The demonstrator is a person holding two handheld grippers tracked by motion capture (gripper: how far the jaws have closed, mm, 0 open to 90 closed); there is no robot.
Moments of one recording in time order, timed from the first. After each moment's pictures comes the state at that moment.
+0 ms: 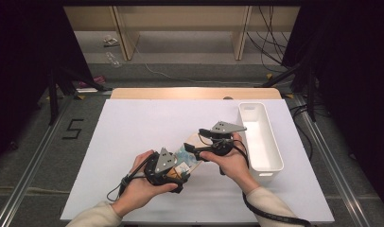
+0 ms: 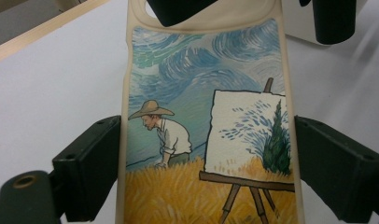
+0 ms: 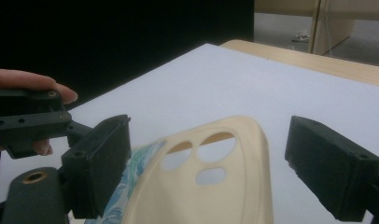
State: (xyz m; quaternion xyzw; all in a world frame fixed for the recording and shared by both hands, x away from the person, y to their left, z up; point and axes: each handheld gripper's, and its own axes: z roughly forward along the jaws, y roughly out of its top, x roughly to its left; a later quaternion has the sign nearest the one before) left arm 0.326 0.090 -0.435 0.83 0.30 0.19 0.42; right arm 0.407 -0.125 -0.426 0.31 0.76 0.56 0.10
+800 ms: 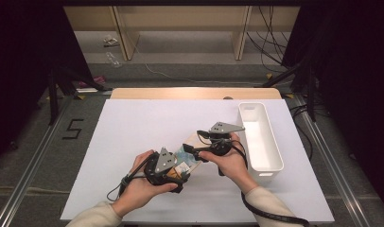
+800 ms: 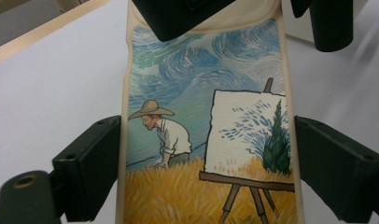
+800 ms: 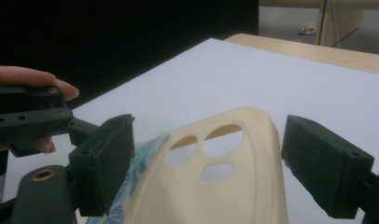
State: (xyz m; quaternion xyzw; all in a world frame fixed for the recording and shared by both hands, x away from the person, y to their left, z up) left arm 0.326 0.090 -0.435 0.83 0.30 0.20 0.42; right arm 0.409 -0.122 -0.431 0.32 0.76 0.56 0.08
